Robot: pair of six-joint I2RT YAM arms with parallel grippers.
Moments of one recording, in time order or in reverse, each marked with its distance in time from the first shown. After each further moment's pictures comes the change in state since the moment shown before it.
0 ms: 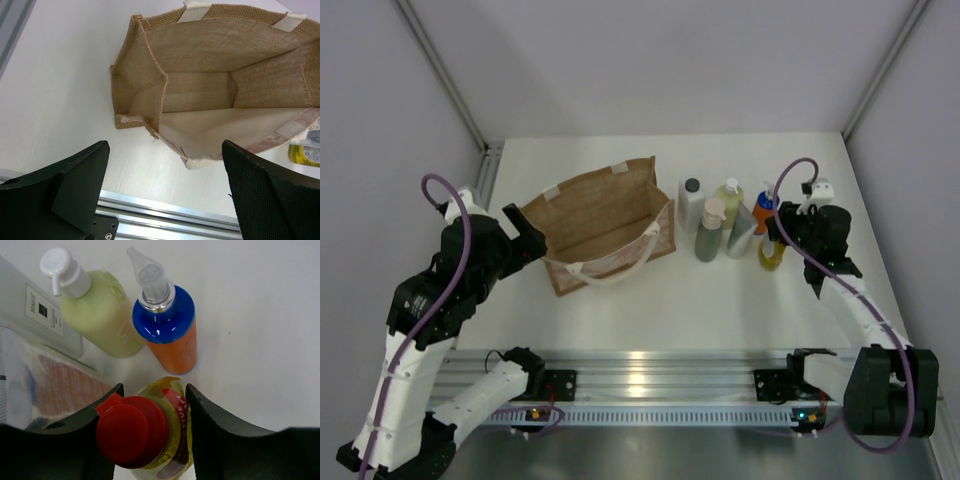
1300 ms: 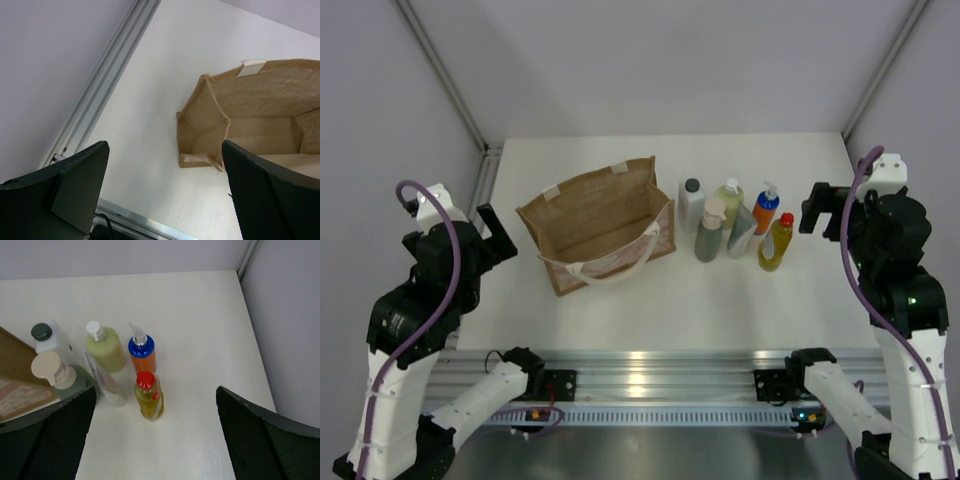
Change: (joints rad) left arm 0.000 -0.008 0.090 -0.009 -0.299 0.249; right arm 0.138 -0.291 0.671 -0.850 0.361 -0.071
